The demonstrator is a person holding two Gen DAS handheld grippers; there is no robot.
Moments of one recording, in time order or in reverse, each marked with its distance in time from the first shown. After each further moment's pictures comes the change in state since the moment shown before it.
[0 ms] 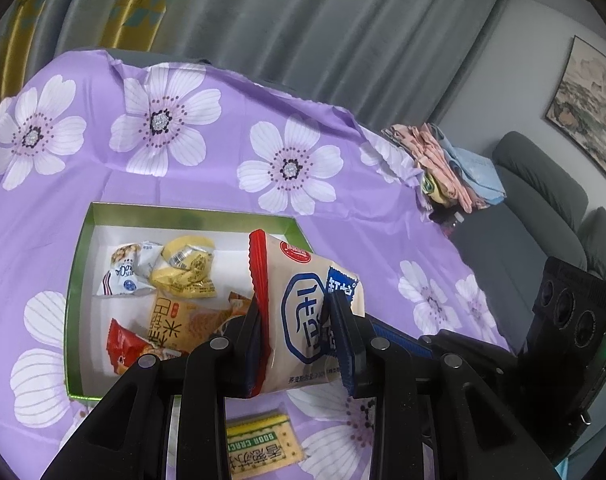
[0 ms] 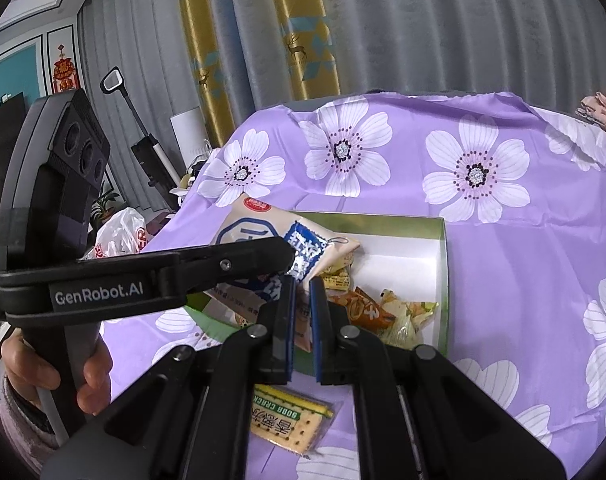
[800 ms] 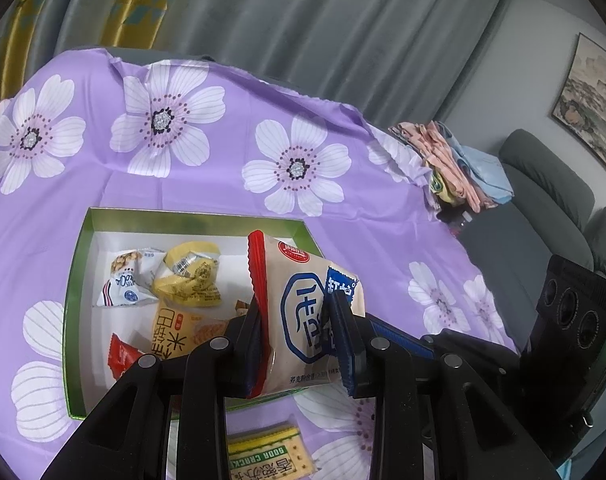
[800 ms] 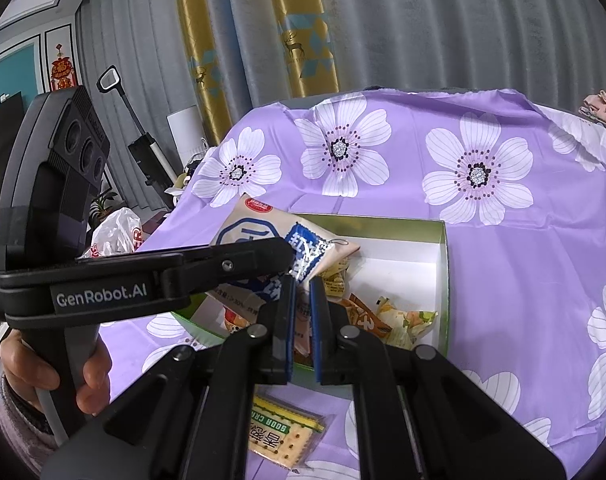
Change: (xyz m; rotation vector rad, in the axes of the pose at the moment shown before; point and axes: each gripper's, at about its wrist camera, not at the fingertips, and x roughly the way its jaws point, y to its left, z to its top) left arm 0.012 0.005 0.004 0.000 0.004 0.012; right arm 0.005 -0.002 0.002 -0.002 0.006 -0.003
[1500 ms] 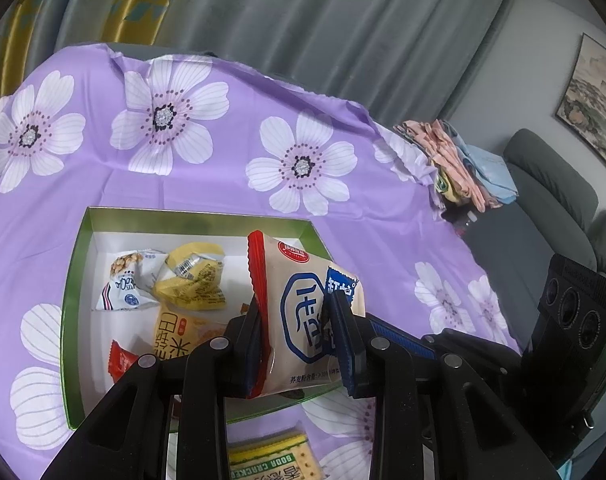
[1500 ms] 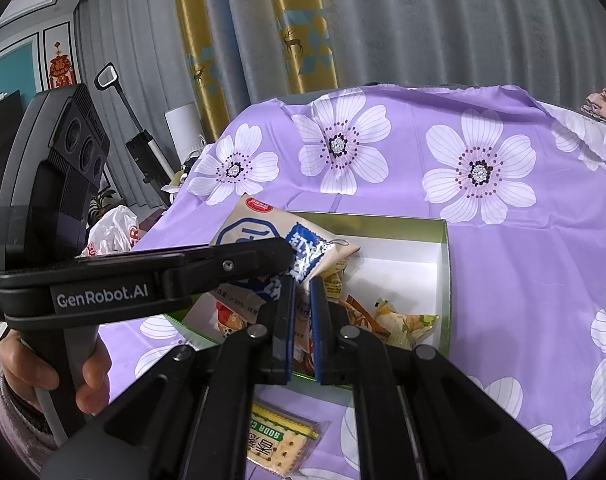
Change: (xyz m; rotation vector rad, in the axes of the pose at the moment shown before) left arm 0.003 0.001 0.002 -0.001 0.002 0.002; right arm 0.005 -0.003 0.000 0.004 0.003 0.000
